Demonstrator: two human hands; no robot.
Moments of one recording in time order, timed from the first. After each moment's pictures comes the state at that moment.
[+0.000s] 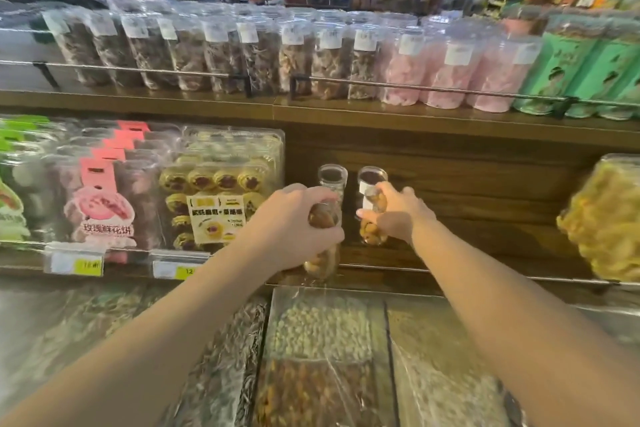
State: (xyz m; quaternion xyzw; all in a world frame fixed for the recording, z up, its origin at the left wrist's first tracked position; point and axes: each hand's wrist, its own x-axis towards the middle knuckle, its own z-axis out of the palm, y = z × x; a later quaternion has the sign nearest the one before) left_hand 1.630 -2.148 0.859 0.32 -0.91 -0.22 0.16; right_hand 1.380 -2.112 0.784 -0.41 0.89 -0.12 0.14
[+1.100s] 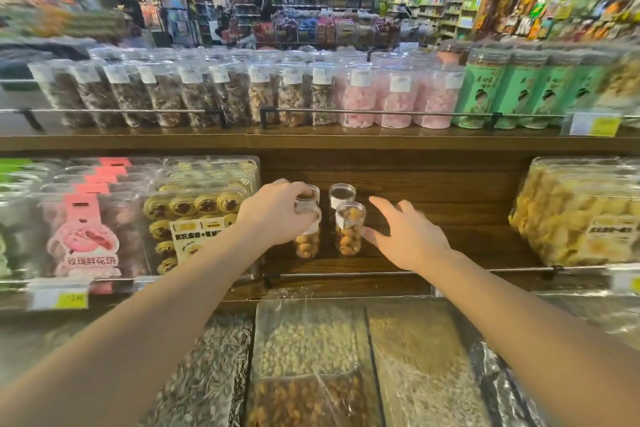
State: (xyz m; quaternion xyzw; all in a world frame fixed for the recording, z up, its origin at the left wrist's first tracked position) left_hand 1.596 -2.161 0.877 0.36 -0.92 -0.11 0.12; right_hand 1.413 -2.009 0.843 -0.47 0.88 -0.08 0.02
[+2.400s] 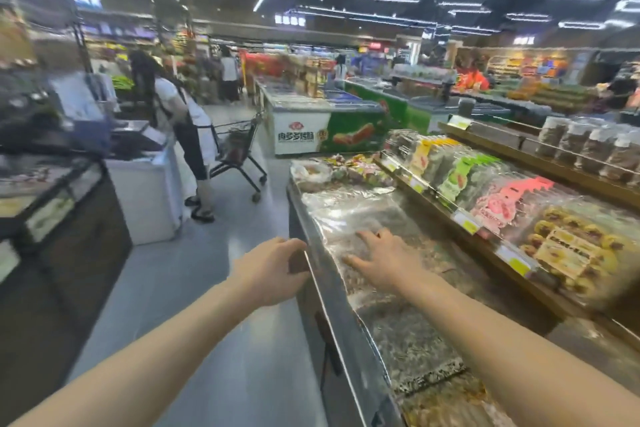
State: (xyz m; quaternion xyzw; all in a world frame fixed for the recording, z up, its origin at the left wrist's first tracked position) left_hand 2.043 -1.622 0.876 0.84 -0.52 -0.06 0.16; right_hand 1.886 -1.797 0.875 -0.93 0.37 -0.04 0.06
